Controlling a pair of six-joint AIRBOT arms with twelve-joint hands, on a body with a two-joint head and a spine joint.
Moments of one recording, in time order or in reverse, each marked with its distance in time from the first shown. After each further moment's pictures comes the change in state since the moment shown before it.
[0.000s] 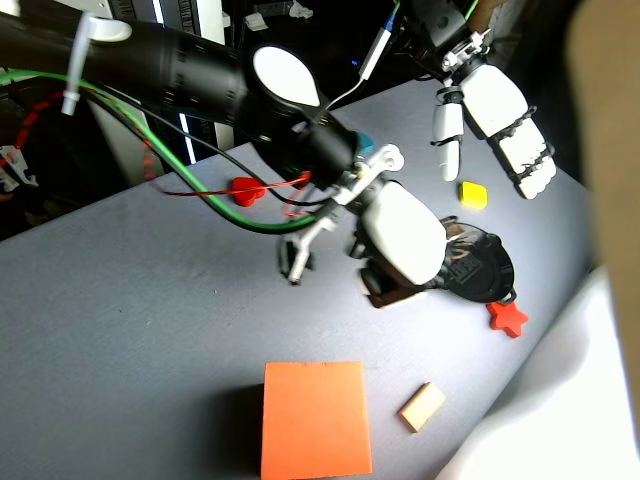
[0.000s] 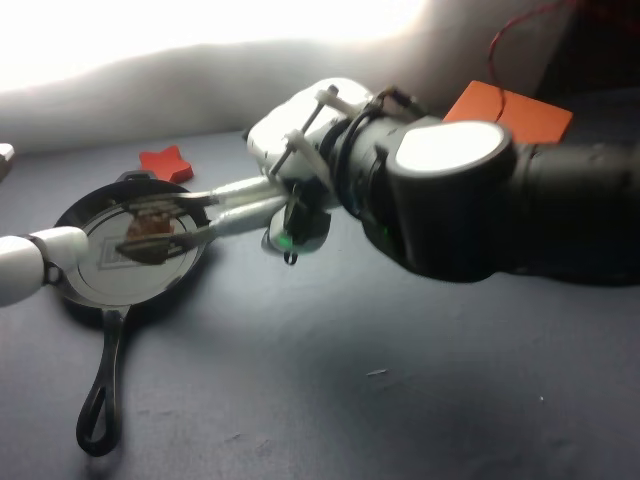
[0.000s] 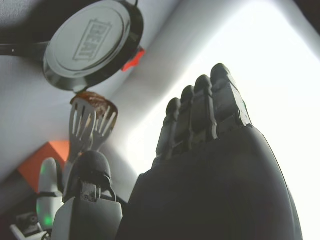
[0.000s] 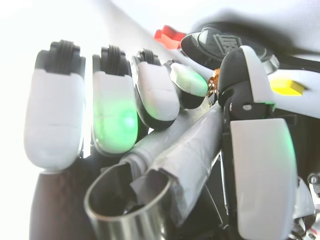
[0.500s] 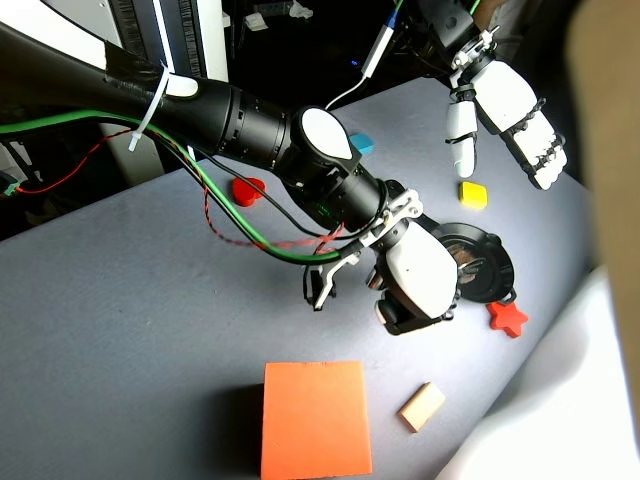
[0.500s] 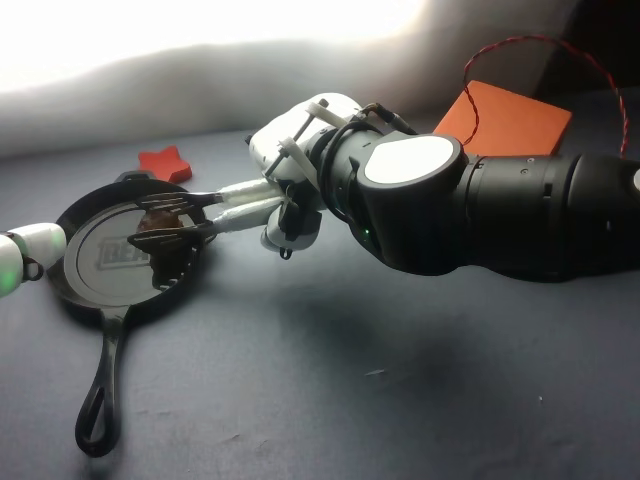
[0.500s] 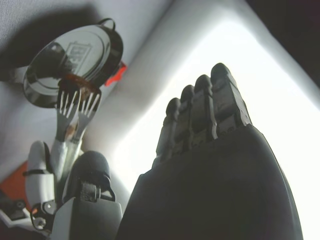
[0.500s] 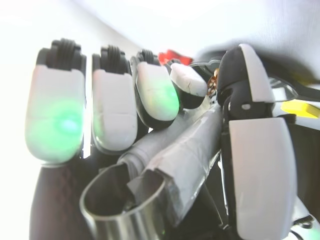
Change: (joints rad) left arm 0.018 0.008 0.001 -0.016 -0.027 -0.005; right arm -0.030 -0.097 0.183 -0.035 0.050 0.067
